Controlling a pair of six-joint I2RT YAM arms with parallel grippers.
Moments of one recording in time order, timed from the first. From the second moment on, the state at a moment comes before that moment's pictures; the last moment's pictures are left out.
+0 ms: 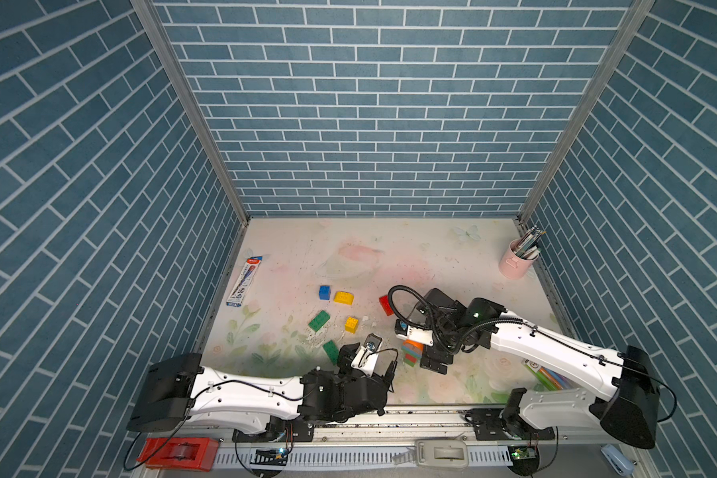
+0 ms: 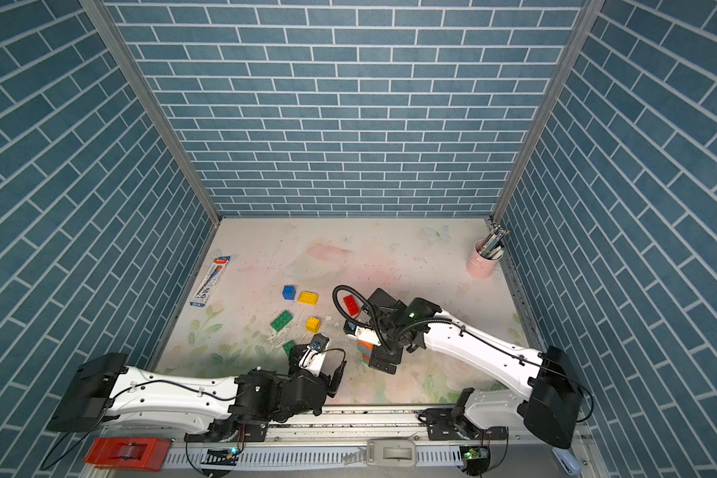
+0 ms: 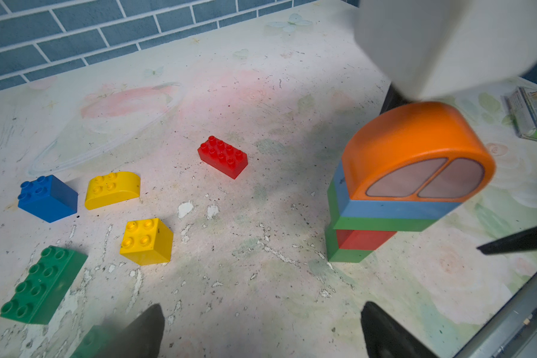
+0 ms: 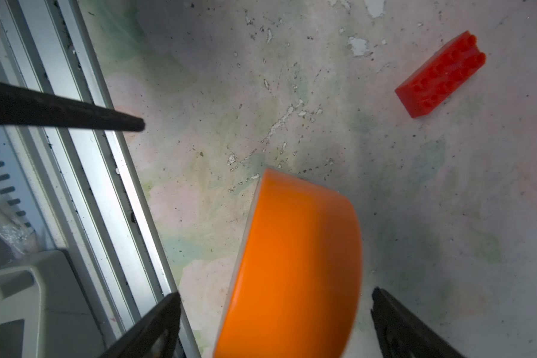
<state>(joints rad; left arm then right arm) -1.52 1.09 0.51 -0.25 -0.81 -0.67 1.00 1.26 1.01 -0.98 -0.06 -0.39</state>
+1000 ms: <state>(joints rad) -1.46 0.99 0.49 -0.26 -0.76 -0.63 1.04 1.15 0.83 -0.76 0.16 -0.16</state>
